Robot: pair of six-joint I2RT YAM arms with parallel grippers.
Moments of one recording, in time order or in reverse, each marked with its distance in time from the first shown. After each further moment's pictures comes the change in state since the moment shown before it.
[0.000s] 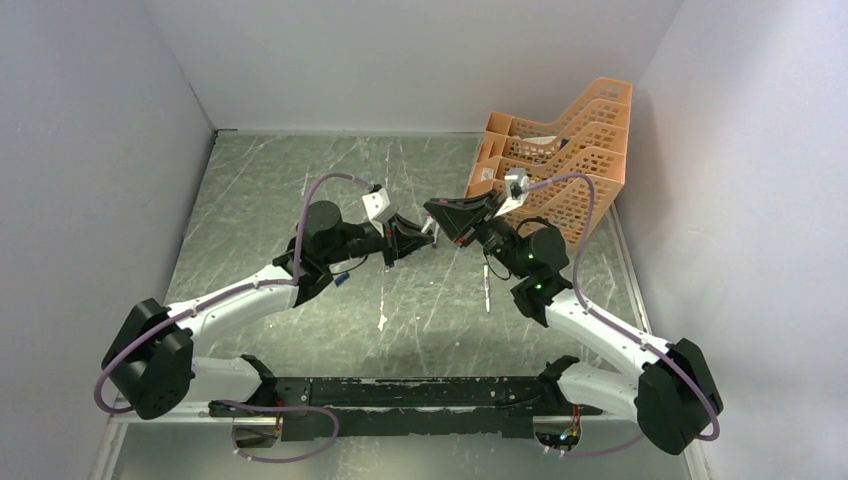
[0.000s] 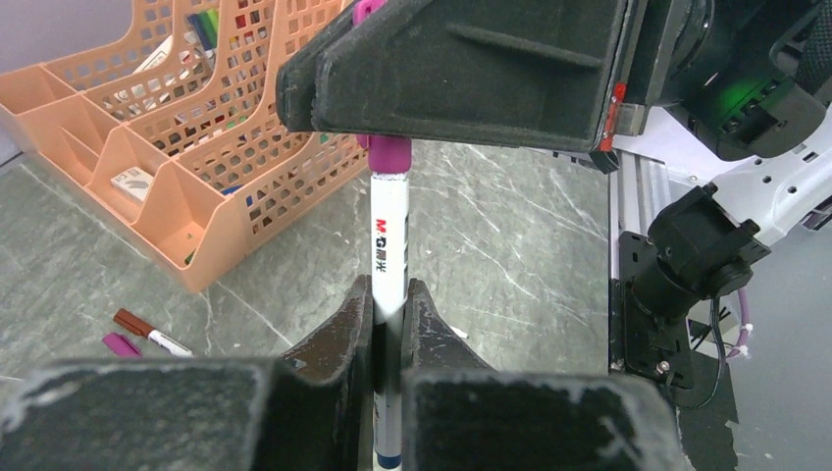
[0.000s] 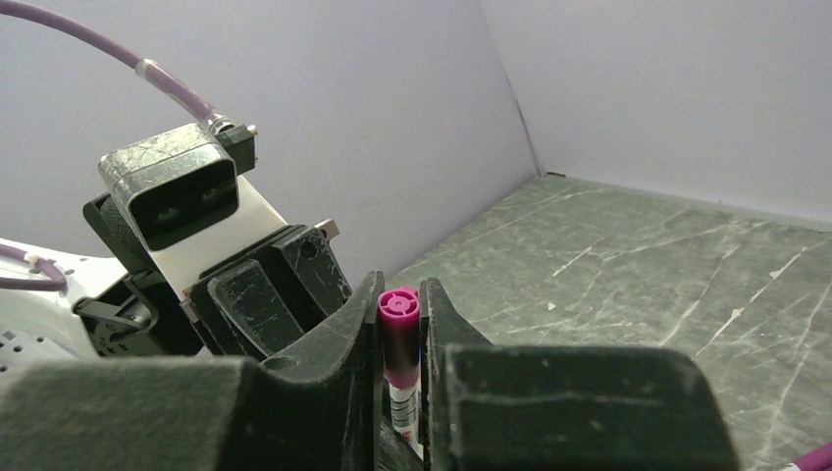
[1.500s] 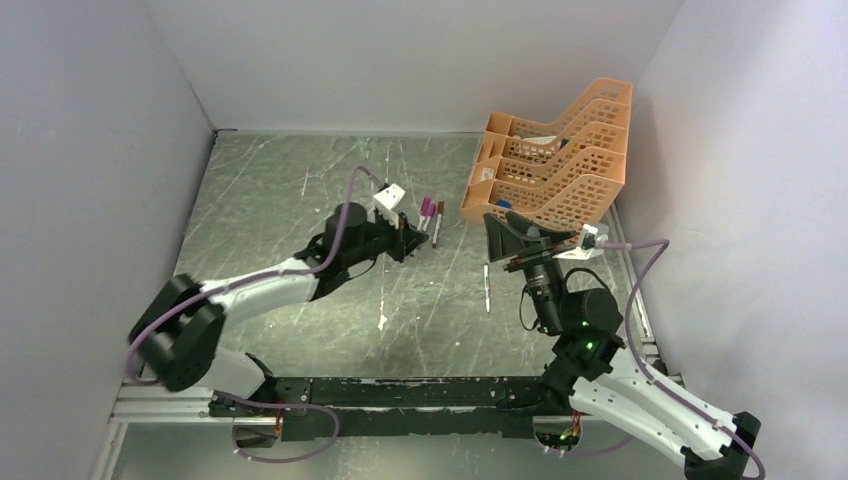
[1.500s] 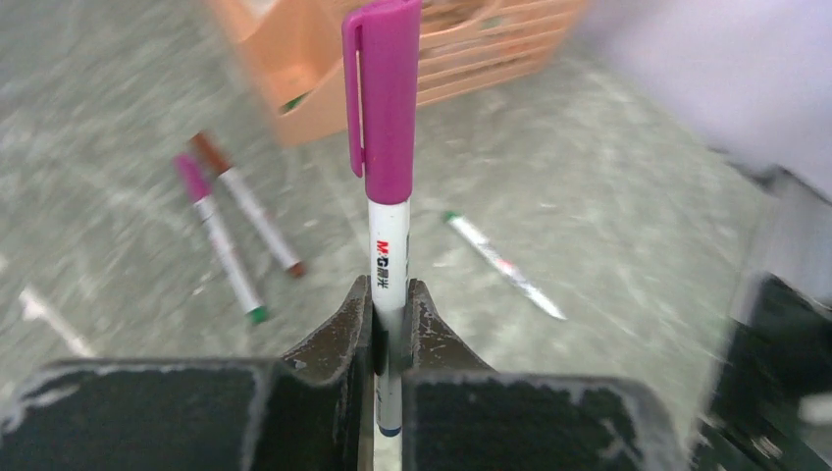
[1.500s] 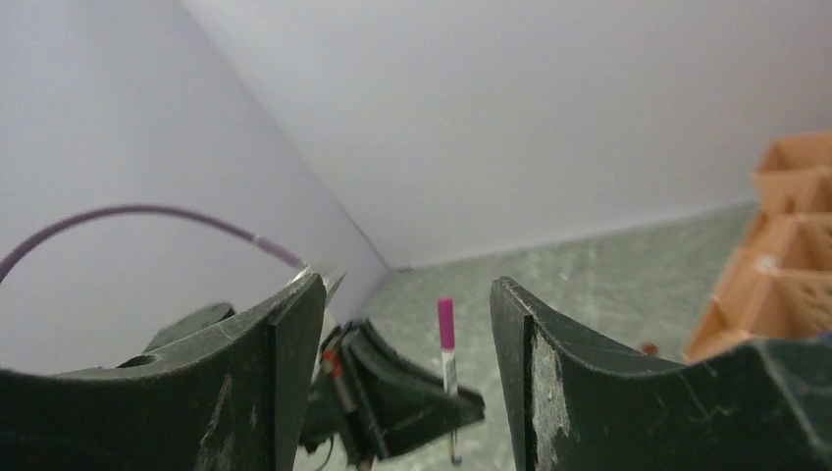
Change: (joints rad) left arm -0.010 0.102 0.002 -0.102 -0.257 -0.095; right arm 0.277 -0.561 -0.100 -0.354 0.793 -0.182
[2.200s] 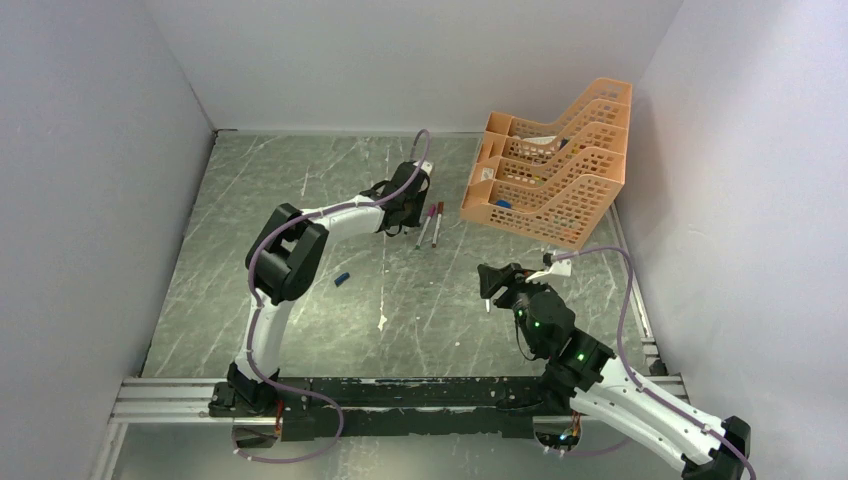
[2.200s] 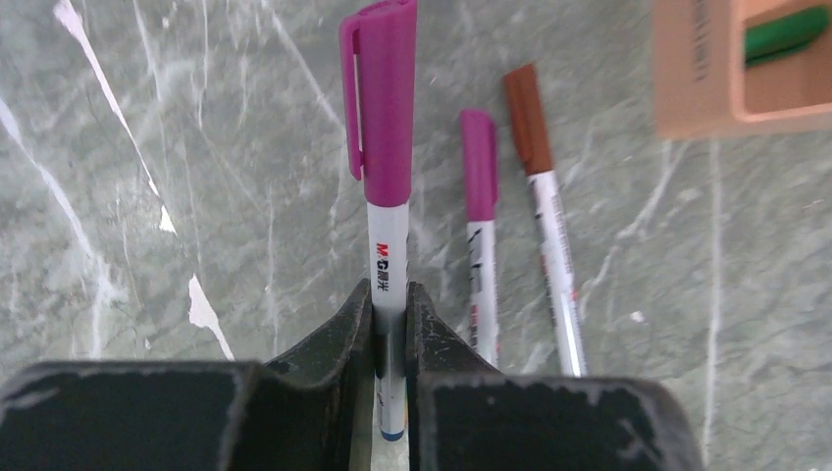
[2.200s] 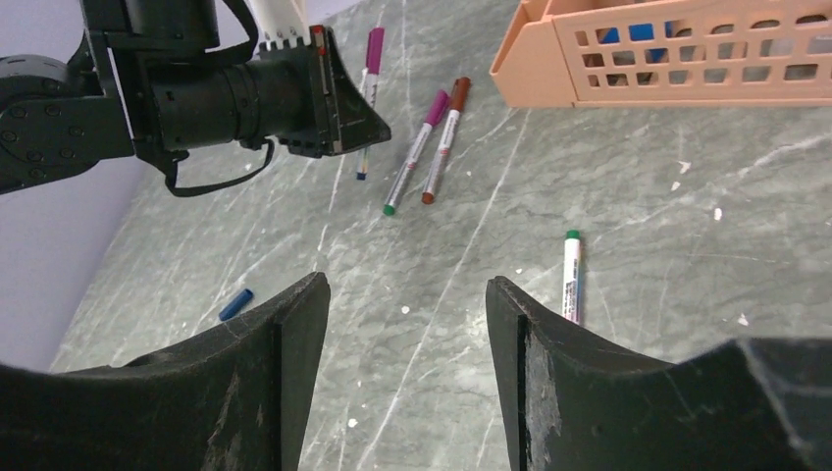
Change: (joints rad) left arm 0.061 0.760 0.771 -0.599 -0.473 0.020; right arm 0.000 -0.121 -0.214 -0.551 0.137 0.256
